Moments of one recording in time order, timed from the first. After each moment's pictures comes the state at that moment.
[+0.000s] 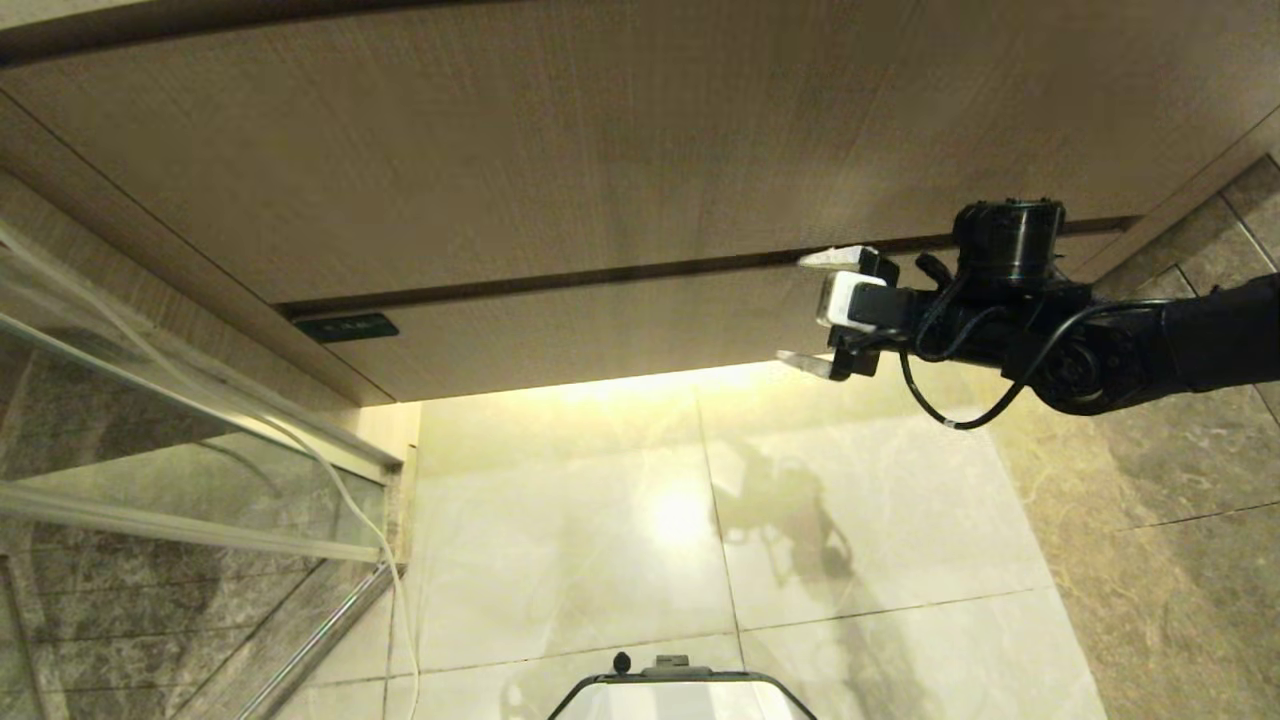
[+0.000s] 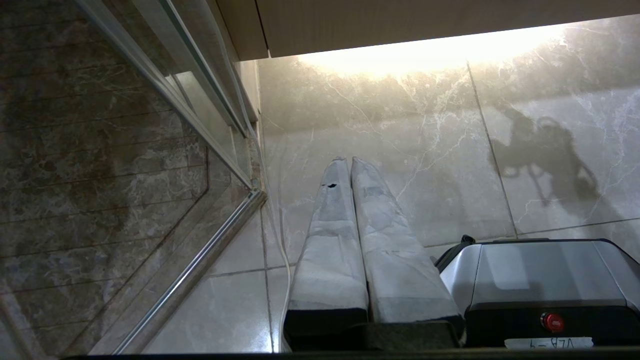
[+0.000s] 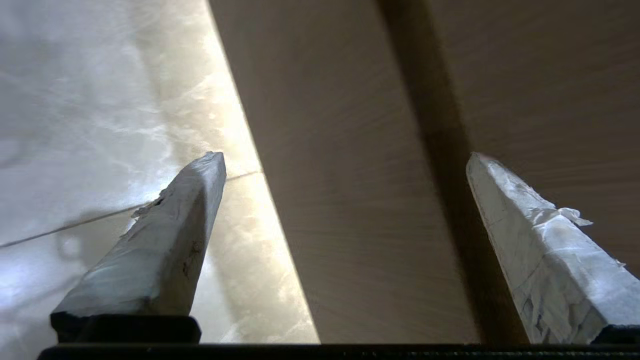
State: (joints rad) left arm 0.00 0.00 0.00 0.00 0.00 0.00; right arm 0.25 2.00 -1.34 -0.49 0.47 -1.22
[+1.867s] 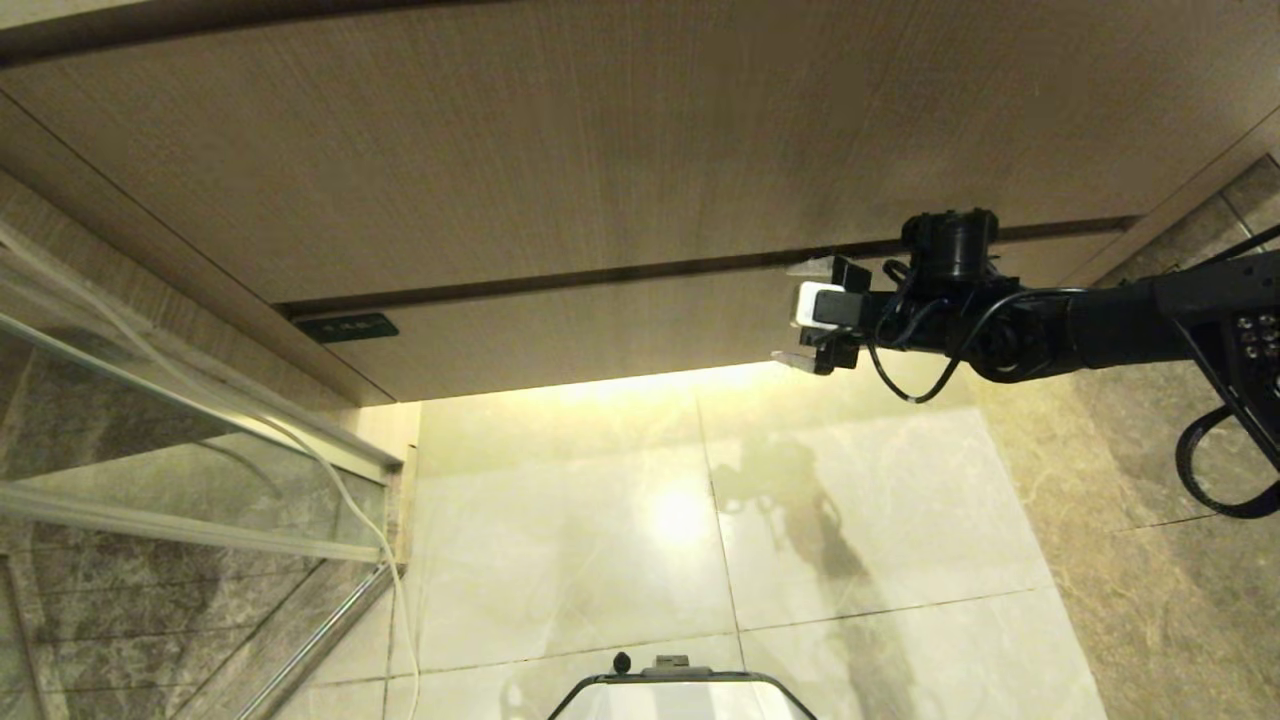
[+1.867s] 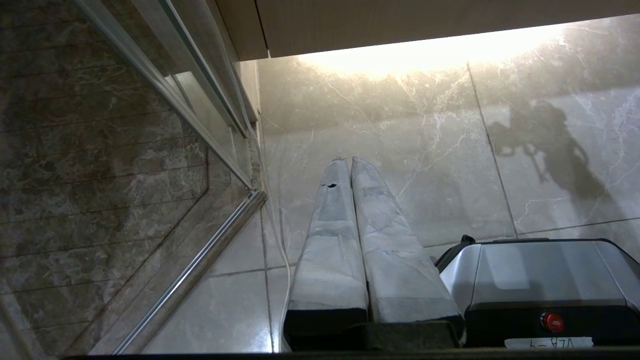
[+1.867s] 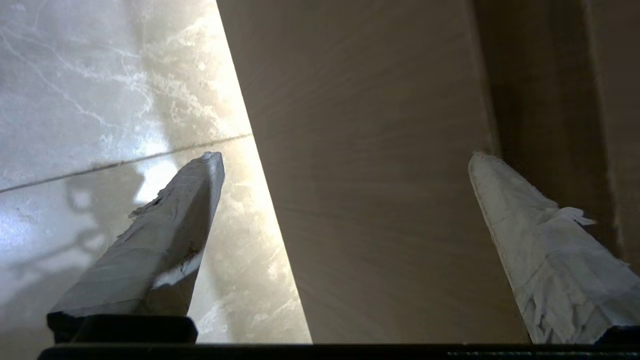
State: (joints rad) left arm 0.00 0.00 0.00 0.00 0.00 0.00; right arm 0.22 2.21 -1.65 -0.32 0.42 -1.30
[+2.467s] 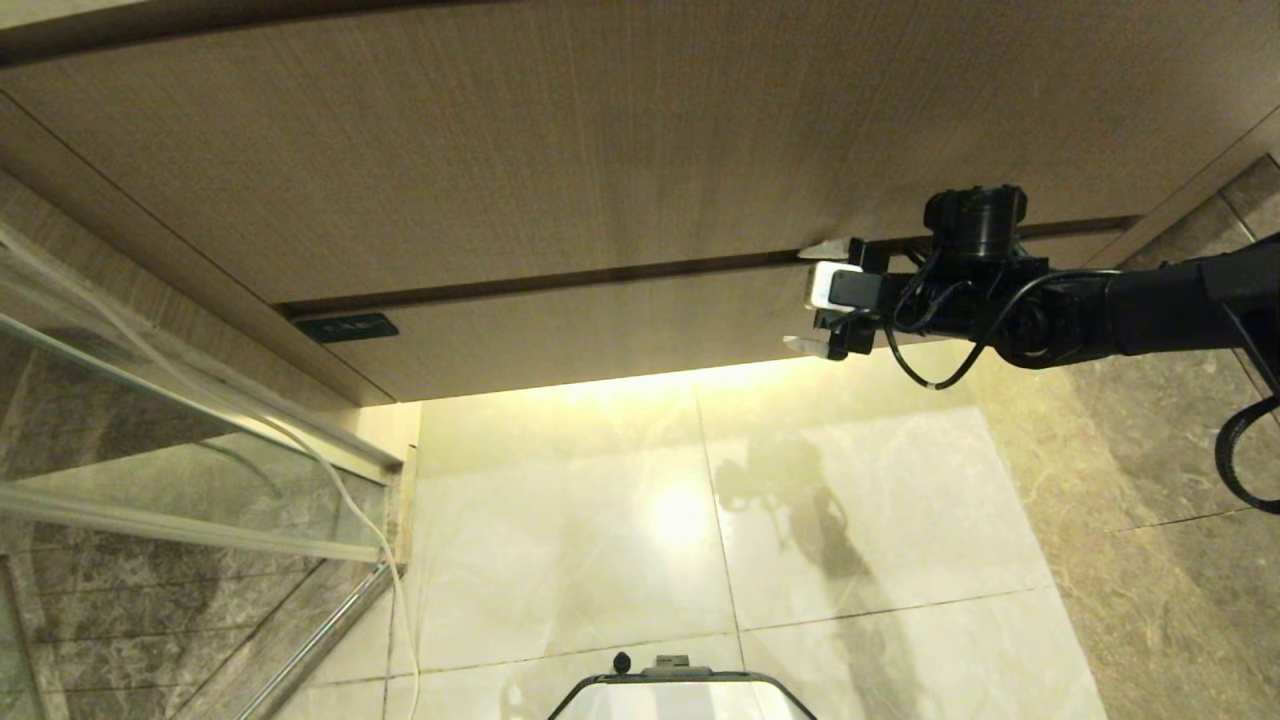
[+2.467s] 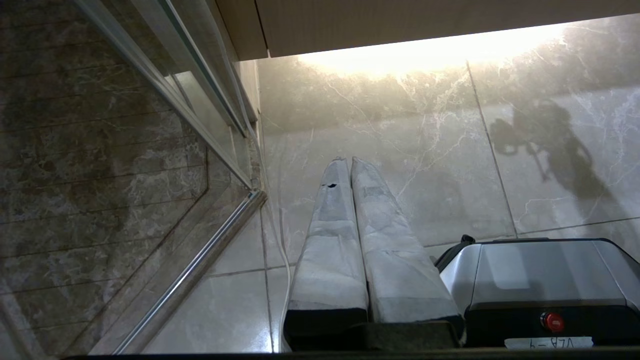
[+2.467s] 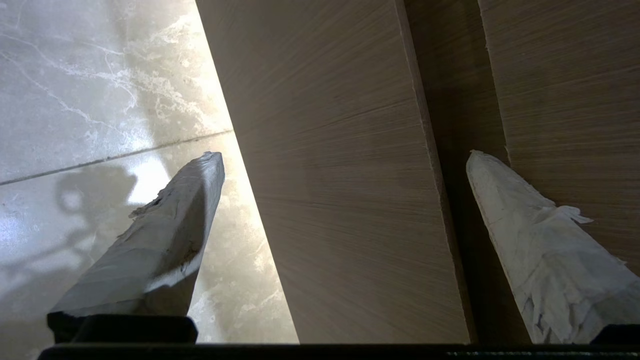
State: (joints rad) left arm 0.00 0.00 0.00 0.00 0.00 0.00; right arm 0.21 2.15 -1.64 -0.30 0.42 -1.30
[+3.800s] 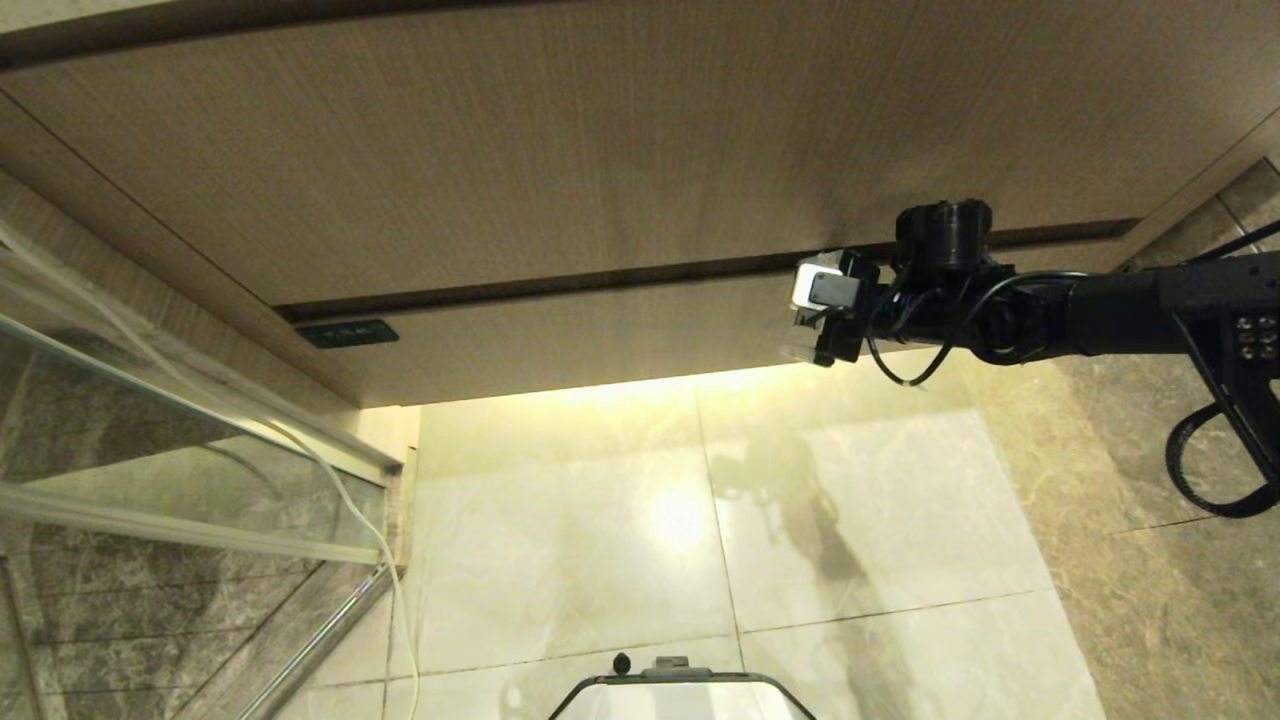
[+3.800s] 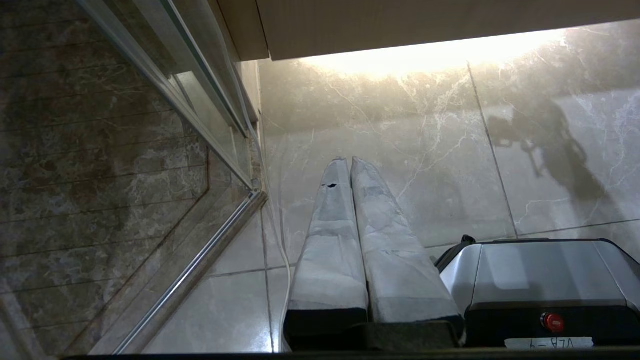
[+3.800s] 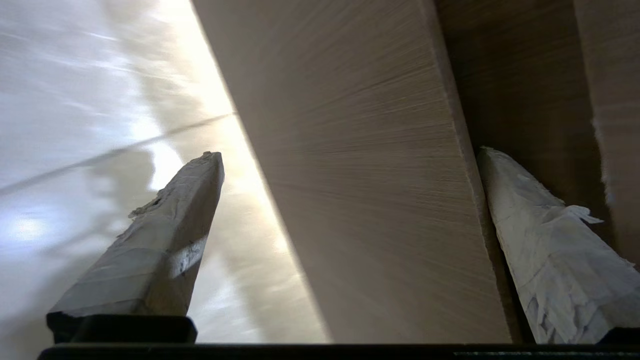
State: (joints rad) left arm 0.00 0.00 0.00 0.00 0.00 0.00; right arm 0.21 2.27 -1.75 -0.09 0.32 -1.19
